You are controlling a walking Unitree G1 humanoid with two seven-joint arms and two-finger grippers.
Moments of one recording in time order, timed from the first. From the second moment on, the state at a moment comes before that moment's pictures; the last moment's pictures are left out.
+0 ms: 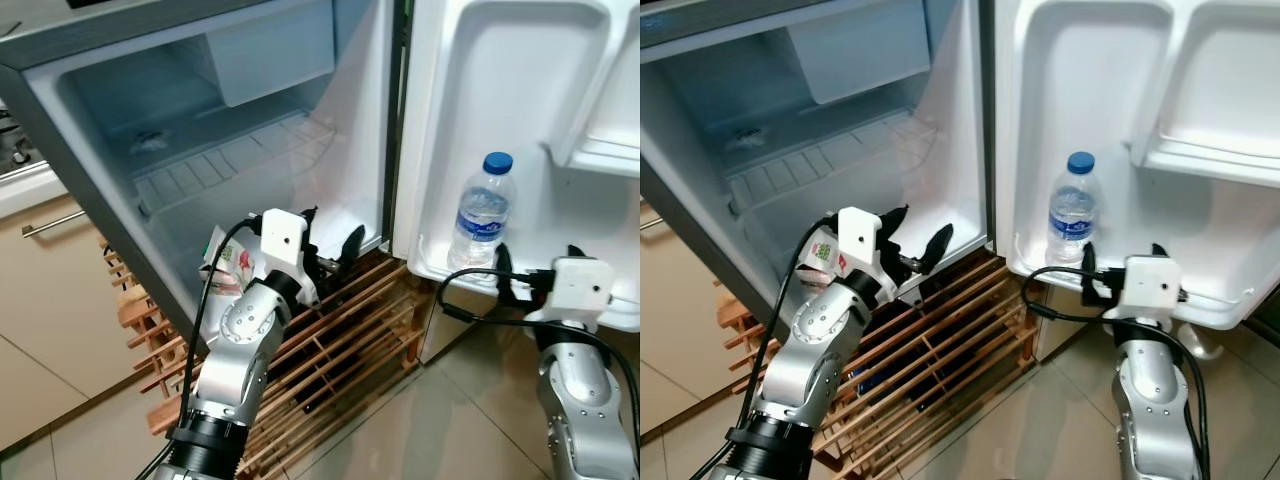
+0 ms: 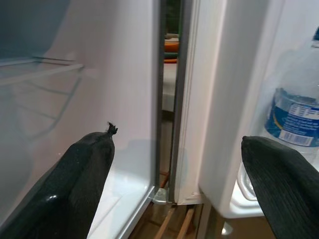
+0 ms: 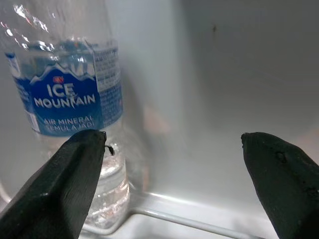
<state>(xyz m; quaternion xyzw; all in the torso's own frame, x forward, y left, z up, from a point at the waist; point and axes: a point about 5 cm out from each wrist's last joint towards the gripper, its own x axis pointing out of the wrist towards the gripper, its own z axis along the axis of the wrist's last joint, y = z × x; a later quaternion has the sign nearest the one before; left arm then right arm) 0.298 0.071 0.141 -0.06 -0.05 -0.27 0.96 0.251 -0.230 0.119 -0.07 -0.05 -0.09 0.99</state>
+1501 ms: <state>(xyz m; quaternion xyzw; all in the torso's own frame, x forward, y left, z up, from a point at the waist) 0.303 0.073 0.128 -0.07 -0.02 -0.24 0.97 0.237 -0.225 0.103 -0.08 -0.02 -0.07 0.99</state>
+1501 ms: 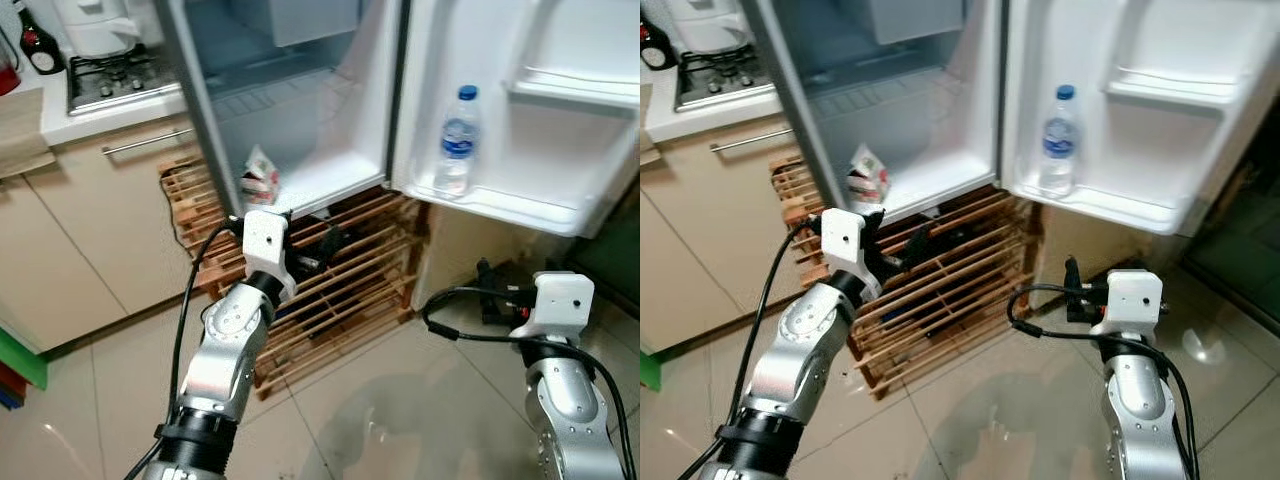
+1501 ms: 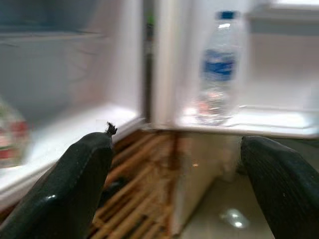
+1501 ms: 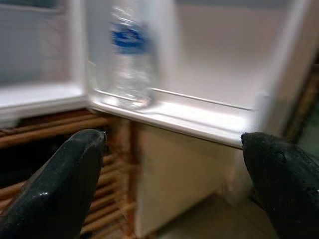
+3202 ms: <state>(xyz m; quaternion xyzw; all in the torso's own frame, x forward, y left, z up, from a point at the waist) 0.313 0.138 0.105 0.02 0.01 -0.02 1.00 0.243 -0.270 0.085 -0.17 0.04 -0.18 0.97</state>
